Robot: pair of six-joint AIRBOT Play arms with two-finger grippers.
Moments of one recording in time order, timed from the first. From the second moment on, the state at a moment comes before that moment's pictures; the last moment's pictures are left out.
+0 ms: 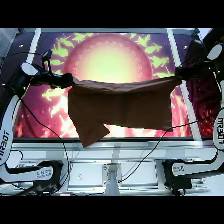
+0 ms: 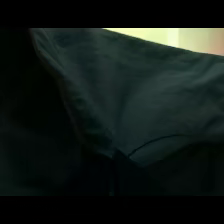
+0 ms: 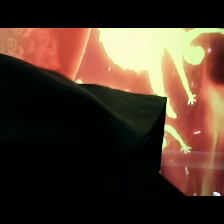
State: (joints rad) left arm 0.01 -1.44 1.26 1.01 -1.02 -1.39; right arm -0.17 -1.55 1.59 -1.39 1.34 1.42
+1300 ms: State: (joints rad) left arm 0.12 -1.43 1.26 1.04 -0.97 -1.33; right arm -0.36 -1.16 1.07 -1.41 0.95 1.38
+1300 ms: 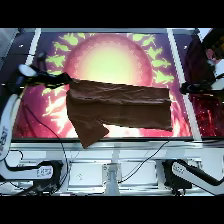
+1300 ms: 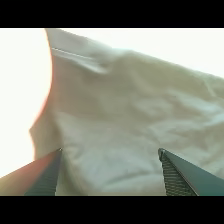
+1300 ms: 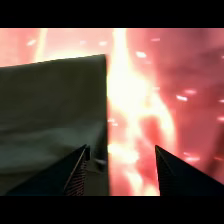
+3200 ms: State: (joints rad) left arm 0.13 -1.14 0.34 0.69 -0.89 -0.88; right arm -0.72 -0.82 0.63 -1.23 1.07 1.29
